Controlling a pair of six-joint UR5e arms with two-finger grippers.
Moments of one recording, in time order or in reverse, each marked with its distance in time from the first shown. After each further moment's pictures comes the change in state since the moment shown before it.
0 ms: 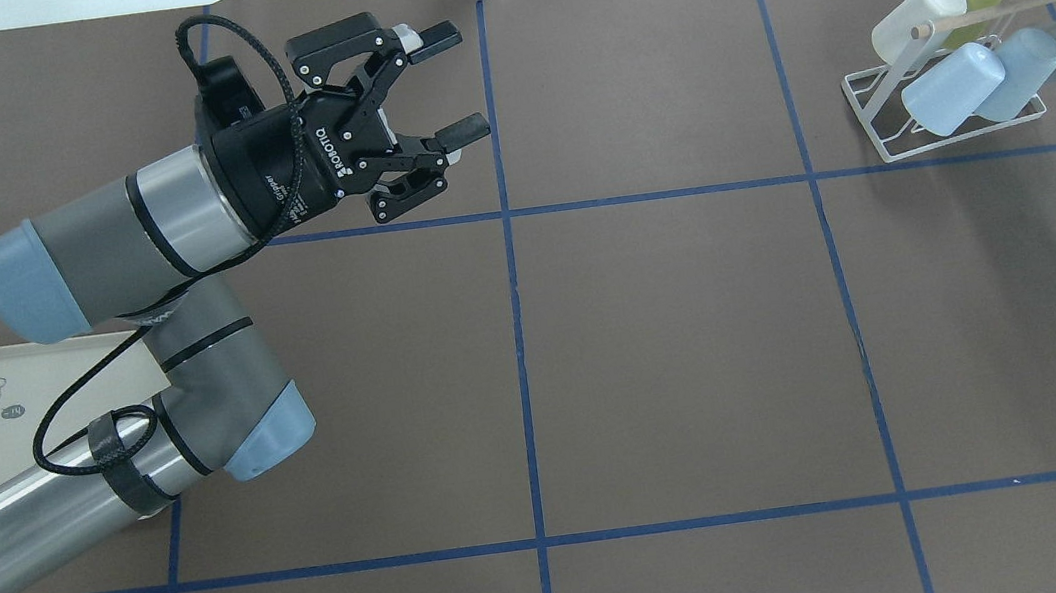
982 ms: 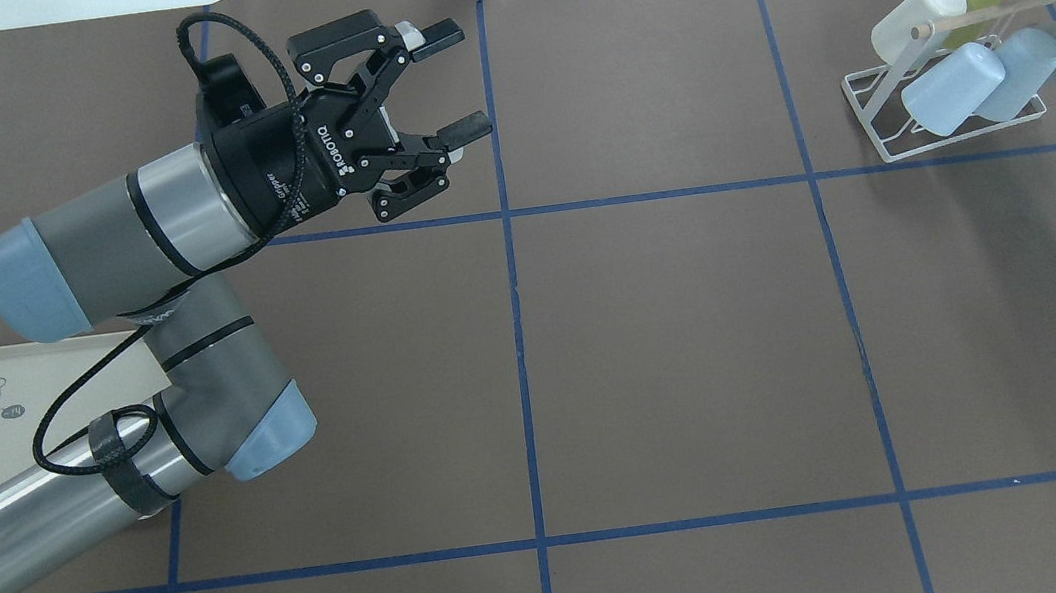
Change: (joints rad) left arm 0.000 -0.004 -0.004 0.010 0.000 0.000; right arm -0.030 -0.014 -0.023 0.000 -0.002 0.003
